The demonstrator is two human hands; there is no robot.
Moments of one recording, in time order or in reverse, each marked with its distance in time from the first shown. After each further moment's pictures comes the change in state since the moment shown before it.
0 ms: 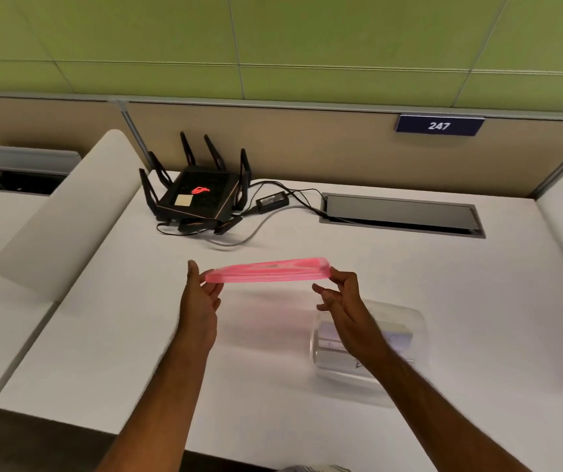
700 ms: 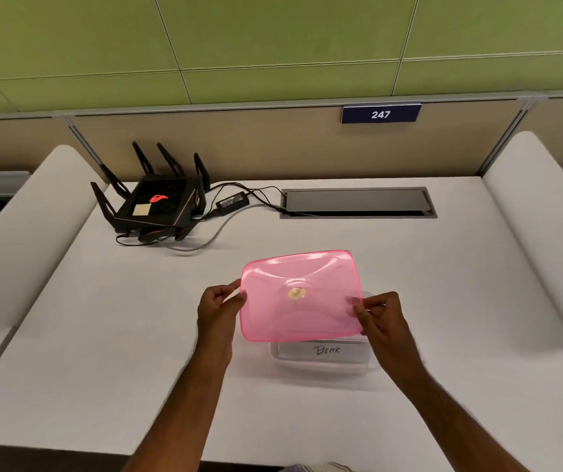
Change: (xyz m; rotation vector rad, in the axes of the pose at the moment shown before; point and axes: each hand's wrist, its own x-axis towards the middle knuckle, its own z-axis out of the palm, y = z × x) left_hand -0.047 -0.081 0.076 0.300 -0.061 0.188; right_hand -0.087 0.029 -0.120 -0.080 0.329 0.192
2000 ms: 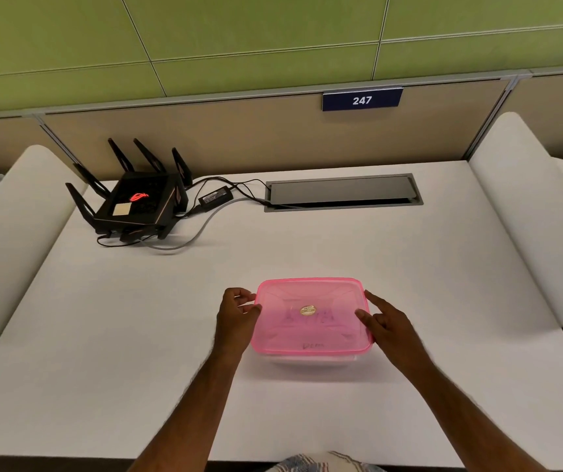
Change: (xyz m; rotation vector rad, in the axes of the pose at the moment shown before) left_hand -0.006 -0.038 0.048 0.380 -0.076 0.019; right_hand 0.014 0.060 -0.048 -0.176 -0.080 0.142
